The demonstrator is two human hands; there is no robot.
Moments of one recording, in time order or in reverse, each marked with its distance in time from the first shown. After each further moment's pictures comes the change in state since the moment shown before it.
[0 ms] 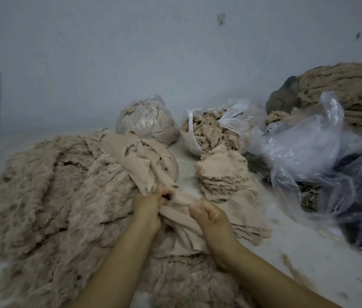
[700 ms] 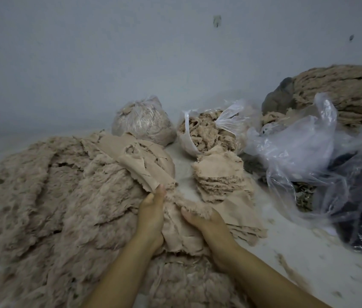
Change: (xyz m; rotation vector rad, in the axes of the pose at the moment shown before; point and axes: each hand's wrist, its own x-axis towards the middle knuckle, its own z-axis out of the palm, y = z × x) left_hand -0.013 -0.022 0.000 0.105 -0.155 0.125; right_hand 0.000 0.001 -0.002 0.269 0.007 0.245
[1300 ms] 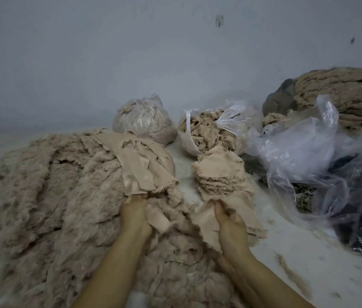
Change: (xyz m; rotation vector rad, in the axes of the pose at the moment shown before) left_hand 0.024 0.001 -0.021 -0.158 0.292 -0.082; right_hand -0.006 0.001 -0.011 0.192 0.399 -0.022
